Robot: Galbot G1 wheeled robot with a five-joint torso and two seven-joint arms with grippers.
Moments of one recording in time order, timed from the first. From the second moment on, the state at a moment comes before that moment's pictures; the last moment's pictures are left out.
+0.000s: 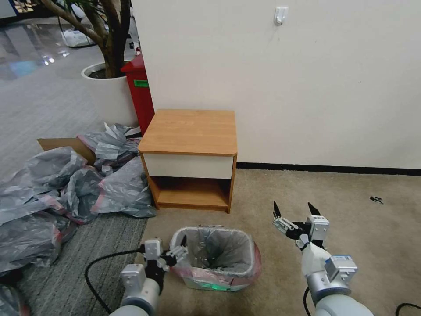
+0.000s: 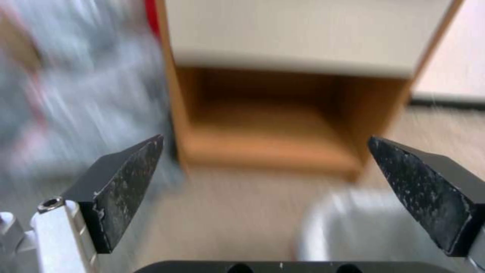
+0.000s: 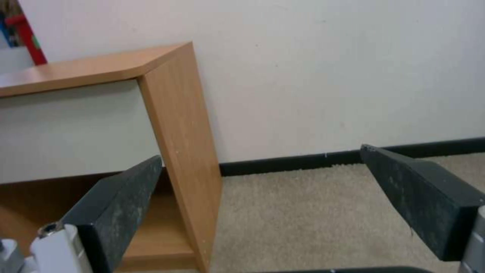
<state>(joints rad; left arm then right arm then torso) 1.75 -1.21 -0.36 -2.23 -0.30 0.15 -0.31 -1.76 1.33 0.43 2.24 0.23 -0.03 0.23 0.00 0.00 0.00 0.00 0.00</state>
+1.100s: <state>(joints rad) 1.79 -1.20 -0.45 -2.24 -0.09 -0.02 -0.26 -1.87 1.40 0.46 2.22 0.18 0.16 0.19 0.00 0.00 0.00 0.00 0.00</state>
